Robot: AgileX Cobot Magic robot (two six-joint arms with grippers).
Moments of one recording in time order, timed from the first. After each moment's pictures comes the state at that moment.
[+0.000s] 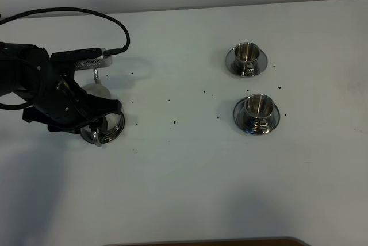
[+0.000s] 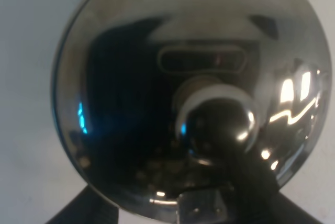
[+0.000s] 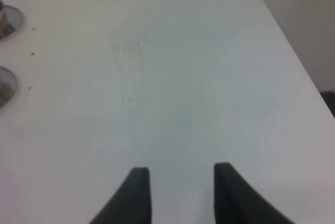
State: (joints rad) left arm -0.24 1.75 -0.98 -0.05 0.55 -0.20; right arm -0.06 -0.01 -0.52 0.00 1.12 -0.05
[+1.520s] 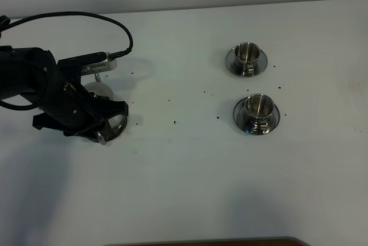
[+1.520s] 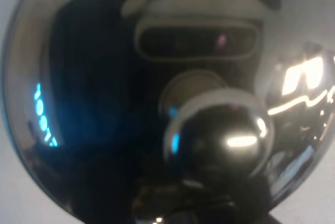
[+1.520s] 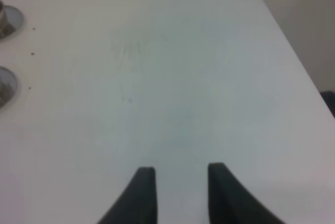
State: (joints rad) left arm -0.24 1.80 -0.98 -0.15 0.54 -0.17; right arm -0.06 -0.01 -0.52 0.00 1.11 -0.04
